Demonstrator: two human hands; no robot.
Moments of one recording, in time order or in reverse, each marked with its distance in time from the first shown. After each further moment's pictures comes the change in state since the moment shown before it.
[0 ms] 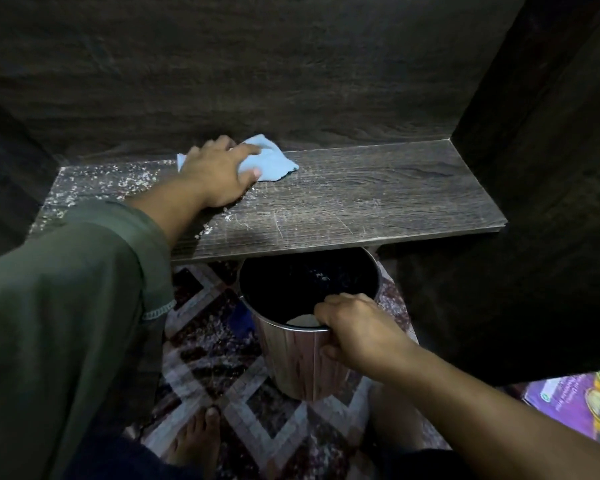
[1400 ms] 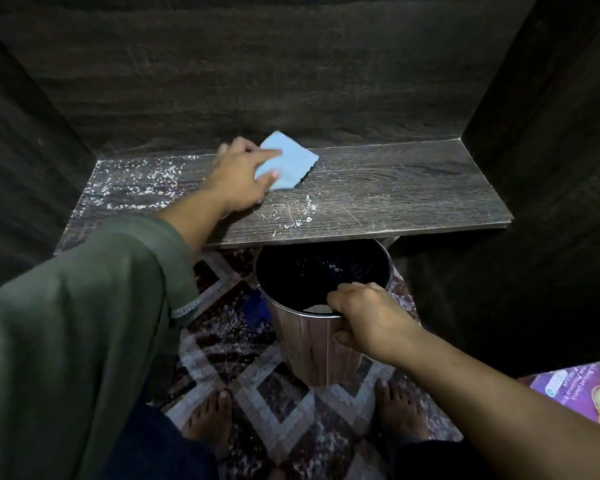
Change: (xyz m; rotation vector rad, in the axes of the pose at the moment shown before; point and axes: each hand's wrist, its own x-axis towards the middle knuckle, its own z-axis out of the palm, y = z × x) left_hand -0.035 0.017 0.004 -0.273 0.152 -0.087; right_hand -0.007 -0.005 -0.009 -0.061 -0.050 -0.007
